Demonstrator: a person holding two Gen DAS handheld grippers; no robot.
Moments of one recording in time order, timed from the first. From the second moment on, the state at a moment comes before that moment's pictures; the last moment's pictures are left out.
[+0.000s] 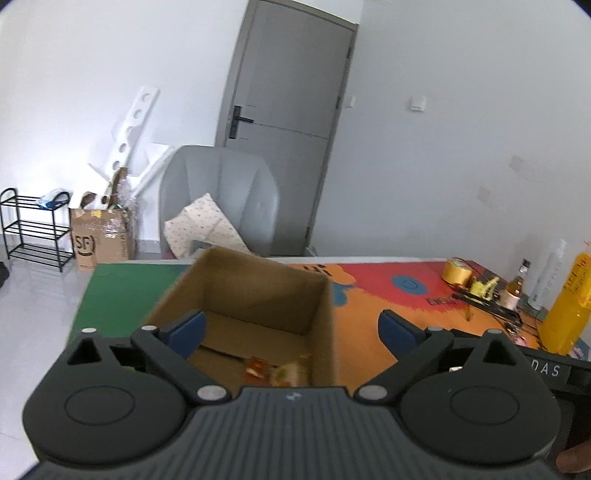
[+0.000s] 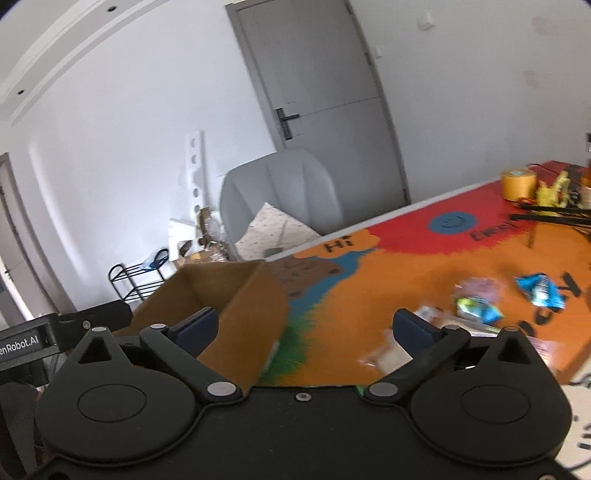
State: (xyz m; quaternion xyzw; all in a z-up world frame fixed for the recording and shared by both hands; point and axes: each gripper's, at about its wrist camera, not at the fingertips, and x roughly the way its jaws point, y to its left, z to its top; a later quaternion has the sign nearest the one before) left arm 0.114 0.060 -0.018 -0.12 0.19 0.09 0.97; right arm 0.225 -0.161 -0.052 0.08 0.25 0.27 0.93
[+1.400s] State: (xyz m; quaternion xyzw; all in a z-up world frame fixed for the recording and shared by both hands) left arm 0.175 -0.058 -0.076 -0.10 0.32 0.00 0.94; right arm 0.248 -0.278 -0.112 0.11 0.29 0.19 0.93
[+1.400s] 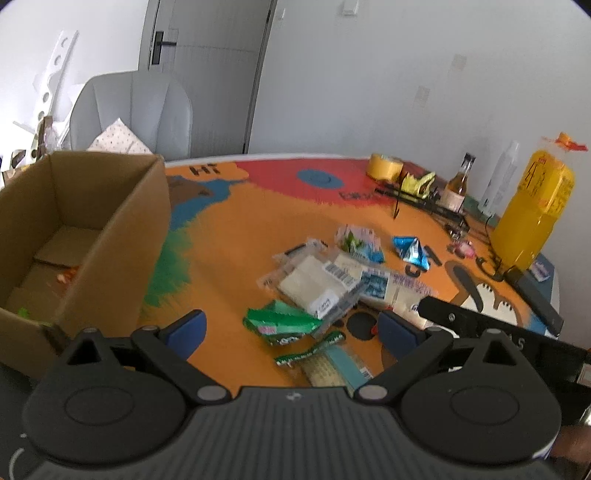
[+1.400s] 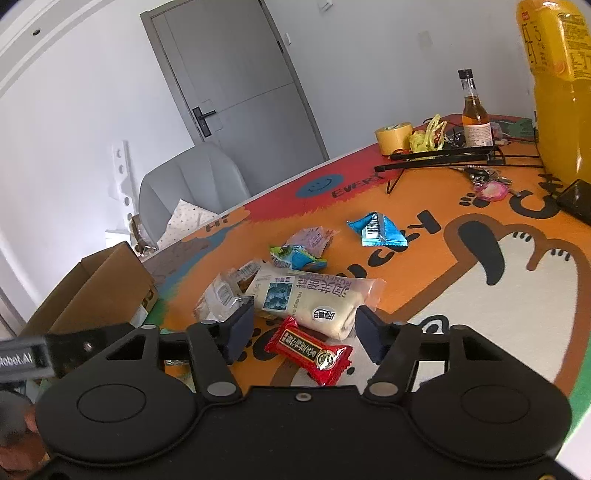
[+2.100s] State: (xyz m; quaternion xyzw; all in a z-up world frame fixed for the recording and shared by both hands) left arm 0.203 -0.087 -0.120 -0.08 0.37 0.00 0.93; right arm 0.237 -0.271 -0.133 0.03 0.33 0.21 0.92
